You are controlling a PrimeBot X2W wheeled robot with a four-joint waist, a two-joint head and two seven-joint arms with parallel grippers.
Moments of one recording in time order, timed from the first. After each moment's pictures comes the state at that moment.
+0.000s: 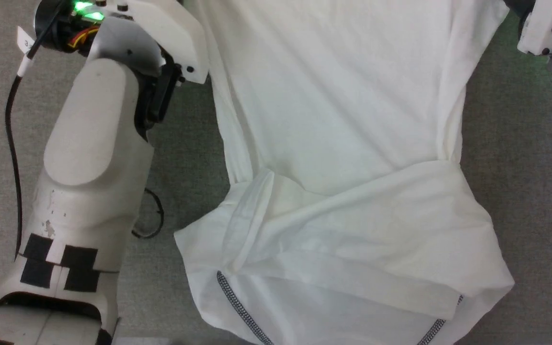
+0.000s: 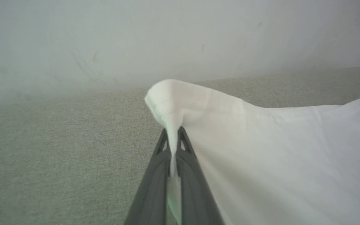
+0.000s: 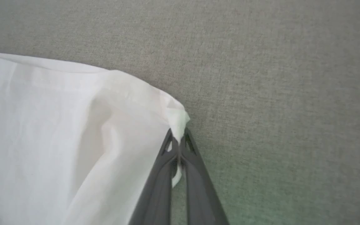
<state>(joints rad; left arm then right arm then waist) -0.99 0.17 -0.28 0.48 -0.27 0.01 0.14 -1.18 -0.44 0.45 0.81 0.84 0.13 0.52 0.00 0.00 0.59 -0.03</state>
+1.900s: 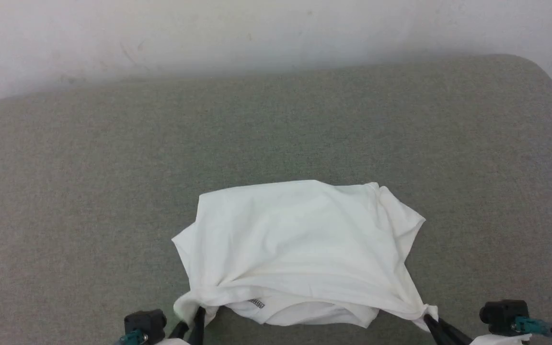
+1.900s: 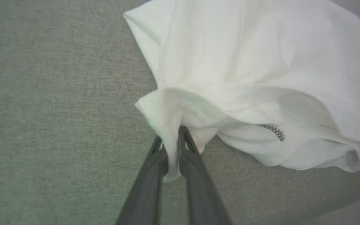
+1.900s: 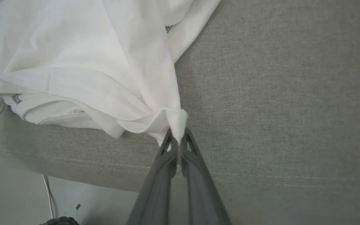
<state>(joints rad) 0.09 0.17 -0.28 0.26 -0.48 0.09 -0.02 0.18 -0.25 0.16 0.14 0.50 0.13 0.19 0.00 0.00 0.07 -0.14</state>
